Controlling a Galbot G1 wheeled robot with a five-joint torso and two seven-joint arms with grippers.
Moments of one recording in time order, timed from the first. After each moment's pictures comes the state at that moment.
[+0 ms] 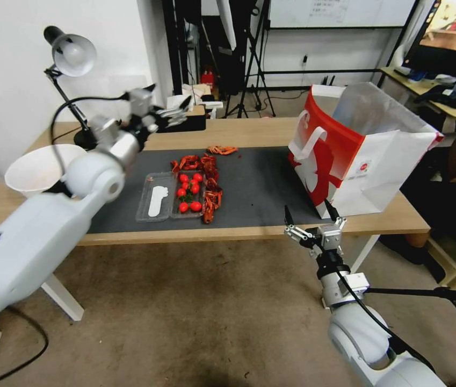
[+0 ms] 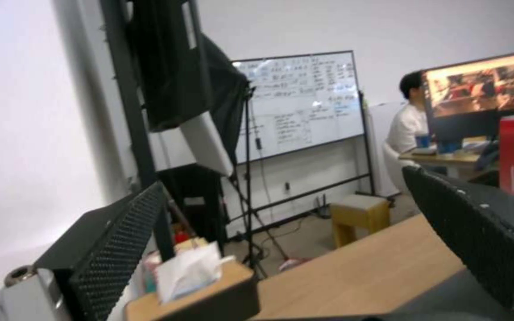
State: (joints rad) left arm 0.54 -0.74 -0.04 -1.80 -0.83 0.03 -0.08; right arm -1.36 1.05 0.22 1.99 0.21 0.19 0.33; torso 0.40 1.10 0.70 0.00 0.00
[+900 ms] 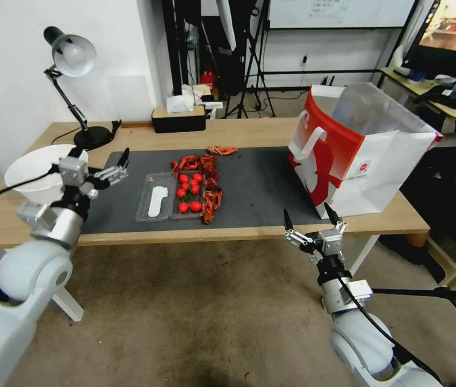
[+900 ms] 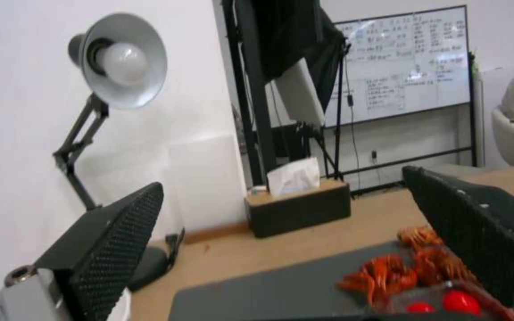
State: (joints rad) left arm 1.34 -0.87 -0.63 -2.08 -0.58 -0.03 -0.13; right arm -1.42 1.05 0.23 2.03 0.20 0.21 0.33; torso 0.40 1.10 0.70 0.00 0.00
